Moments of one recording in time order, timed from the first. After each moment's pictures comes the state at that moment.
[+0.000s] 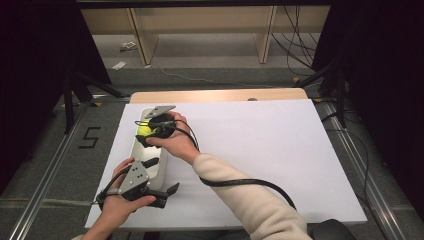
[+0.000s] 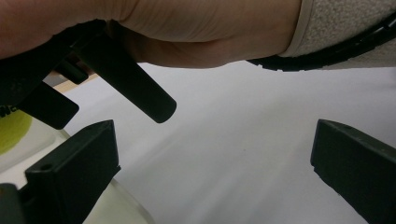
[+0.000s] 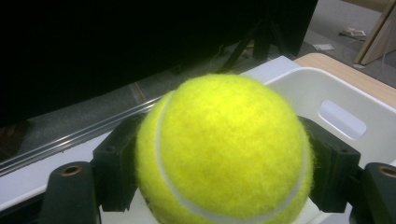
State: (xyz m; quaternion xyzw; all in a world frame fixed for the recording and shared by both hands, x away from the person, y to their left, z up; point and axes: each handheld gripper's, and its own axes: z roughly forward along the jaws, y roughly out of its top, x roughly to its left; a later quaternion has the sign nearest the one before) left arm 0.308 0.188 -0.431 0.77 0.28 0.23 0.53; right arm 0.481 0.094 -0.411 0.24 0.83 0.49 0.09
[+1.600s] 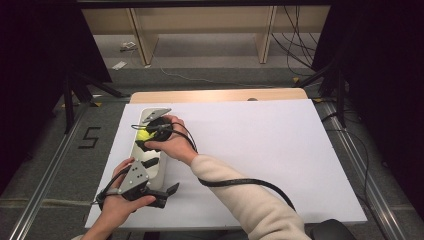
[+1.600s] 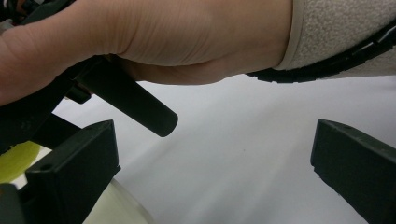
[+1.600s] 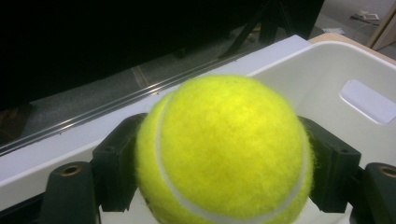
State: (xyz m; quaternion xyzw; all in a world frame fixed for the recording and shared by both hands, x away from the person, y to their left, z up) left arm 0.308 0.188 -0.431 0.77 0.28 0.23 0.53; right arm 0.481 0.102 -0.425 0.23 0.85 0.46 0.08
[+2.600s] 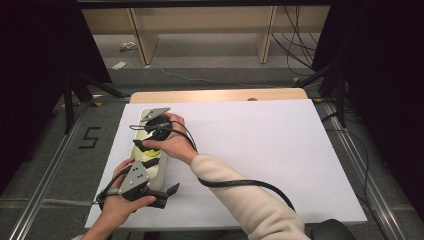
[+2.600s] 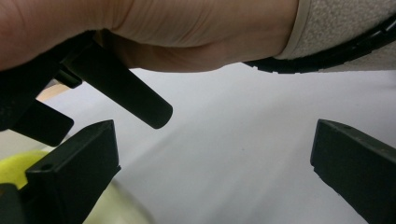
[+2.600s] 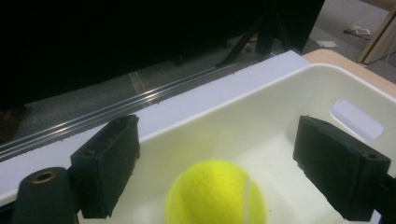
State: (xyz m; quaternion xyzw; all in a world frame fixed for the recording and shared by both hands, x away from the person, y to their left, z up) left arm 0.308 0.188 -0.431 0.77 0.28 0.23 0.53; right arm 0.477 0.102 -0.413 0.22 0.85 0.47 0.10
